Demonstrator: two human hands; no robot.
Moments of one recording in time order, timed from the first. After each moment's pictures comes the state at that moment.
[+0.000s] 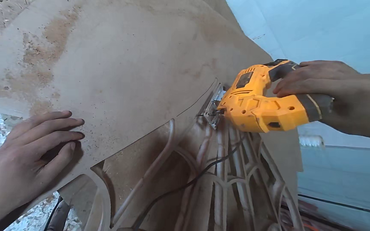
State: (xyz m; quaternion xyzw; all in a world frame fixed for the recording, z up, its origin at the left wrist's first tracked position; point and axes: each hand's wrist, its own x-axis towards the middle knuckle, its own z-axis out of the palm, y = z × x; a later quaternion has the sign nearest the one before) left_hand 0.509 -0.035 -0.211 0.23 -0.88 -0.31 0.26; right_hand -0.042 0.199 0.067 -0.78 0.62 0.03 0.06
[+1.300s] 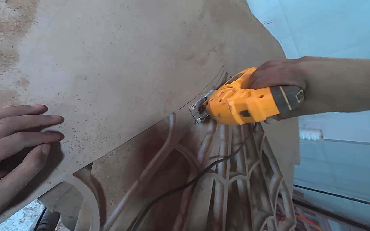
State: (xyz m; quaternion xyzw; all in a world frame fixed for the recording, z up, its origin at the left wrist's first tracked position) left_hand 0.491 -0.032 -0.186 0.24 -0.86 -0.38 0.23; right_hand -0.028 0.125 0.025 -0.75 0.57 0.22 0.24
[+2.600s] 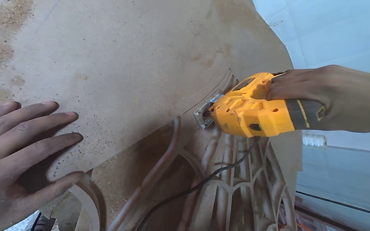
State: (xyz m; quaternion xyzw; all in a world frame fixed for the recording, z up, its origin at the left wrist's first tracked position) left_hand 0.485 -0.029 -0.186 0.22 -0.91 -0.31 0.16; right_hand -0.031 0.135 0.016 -0.82 0.52 0.17 0.20
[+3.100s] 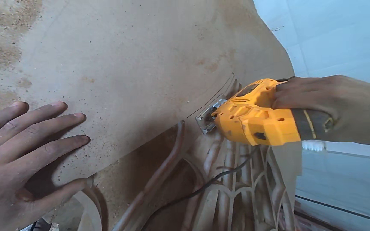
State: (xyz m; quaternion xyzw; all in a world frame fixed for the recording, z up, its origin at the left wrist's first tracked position) left_hand 0.484 -0.032 -0.187 0.21 -0.91 -0.32 0.15; right_hand -0.019 0.134 0.016 -0.82 0.52 0.15 0.19
